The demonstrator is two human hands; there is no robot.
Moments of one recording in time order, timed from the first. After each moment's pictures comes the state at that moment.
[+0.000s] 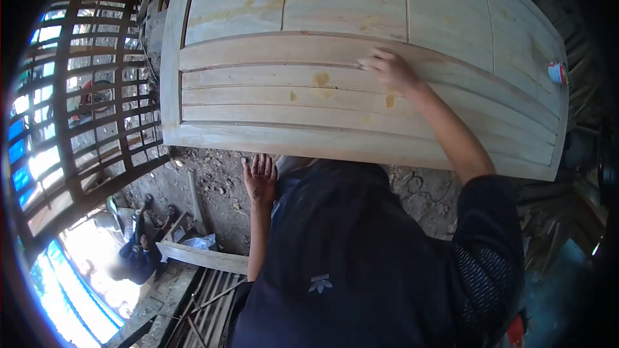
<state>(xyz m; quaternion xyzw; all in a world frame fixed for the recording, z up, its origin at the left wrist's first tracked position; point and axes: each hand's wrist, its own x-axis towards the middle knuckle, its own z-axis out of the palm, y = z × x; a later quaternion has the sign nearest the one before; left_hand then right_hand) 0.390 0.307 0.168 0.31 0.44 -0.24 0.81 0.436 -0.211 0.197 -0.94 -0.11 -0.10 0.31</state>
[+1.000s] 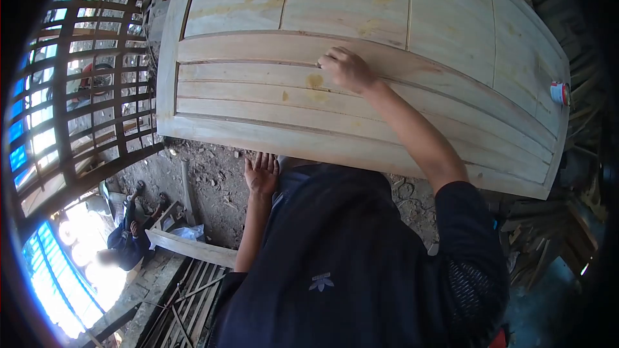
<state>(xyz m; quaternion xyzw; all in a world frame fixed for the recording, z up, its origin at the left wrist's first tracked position) 0.380 0.263 0.157 0.29 0.50 -0.22 0.78 0.482 -0.161 0.181 -0.93 -0.16 -0.15 0.29</state>
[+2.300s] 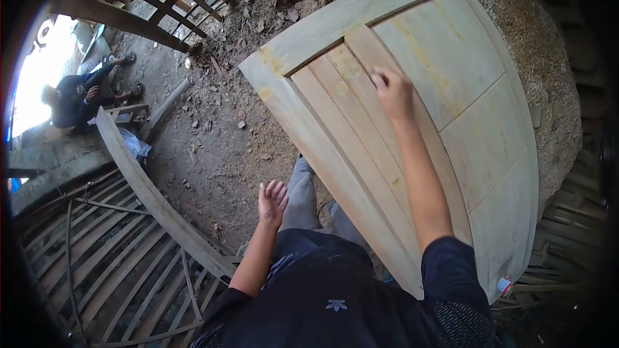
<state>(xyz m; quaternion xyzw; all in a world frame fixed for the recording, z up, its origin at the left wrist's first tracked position) 0.336 0.353 0.108 0.25 0.58 -0.05 0.77 0.728 0.116 0.186 -0.90 -0.18 -0.07 0.39</state>
